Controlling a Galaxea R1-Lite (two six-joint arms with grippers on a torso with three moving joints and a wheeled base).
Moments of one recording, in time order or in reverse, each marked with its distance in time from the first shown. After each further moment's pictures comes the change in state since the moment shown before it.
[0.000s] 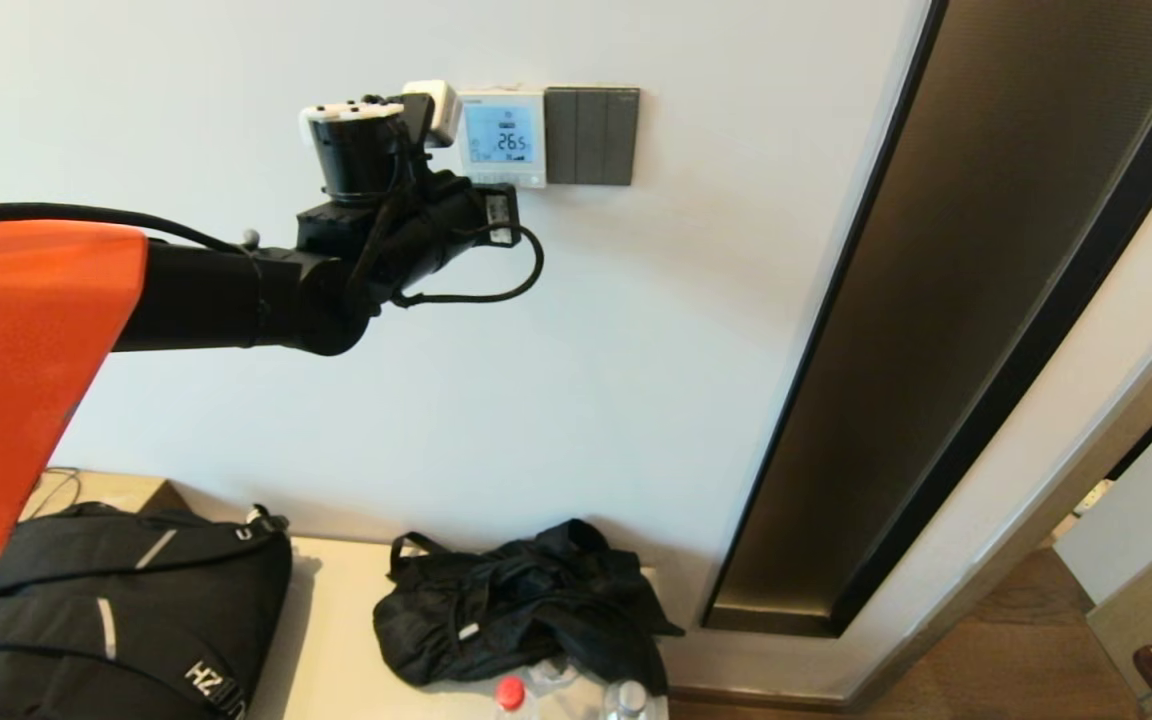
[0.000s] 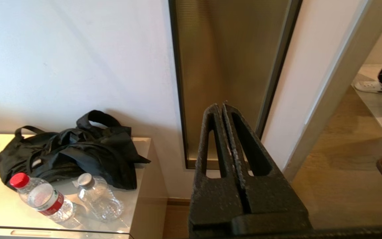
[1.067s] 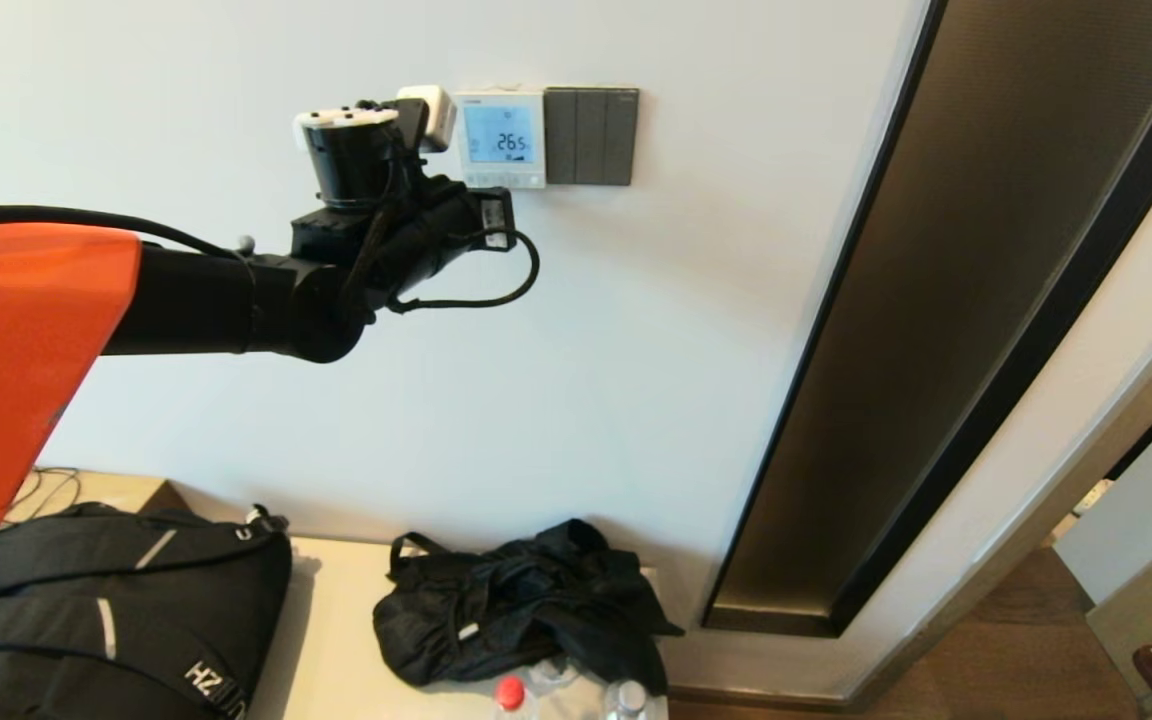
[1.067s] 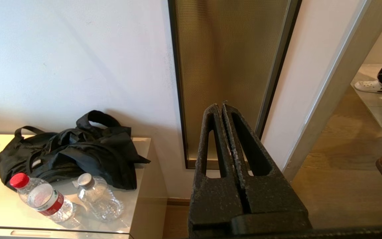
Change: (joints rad) left arm 0.002 -0.019 0.051 -0.028 0.004 -0.001; right arm 0.000 0.000 0.001 0.000 0.000 0.001
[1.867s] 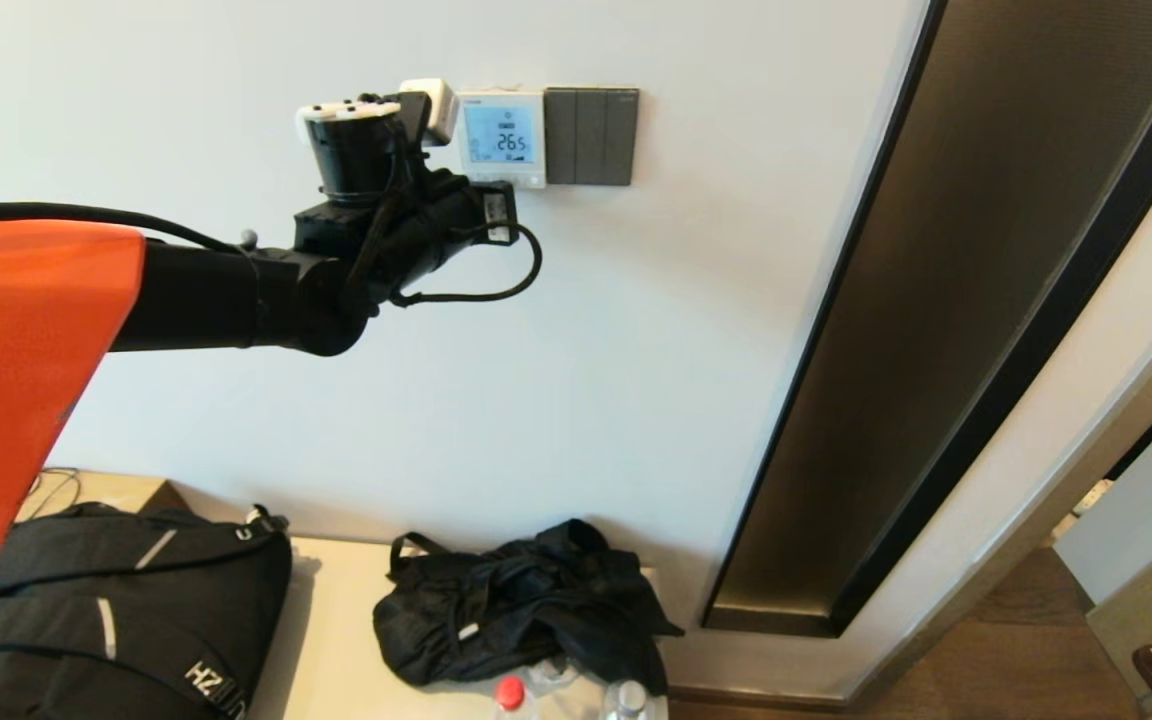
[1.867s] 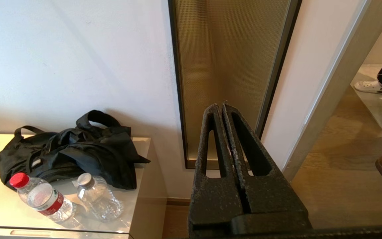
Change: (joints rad) left arm 0.000 0.016 -0.043 0.019 -0.002 0.001; right arm 0.000 0.000 0.000 0.000 0.000 -0.001
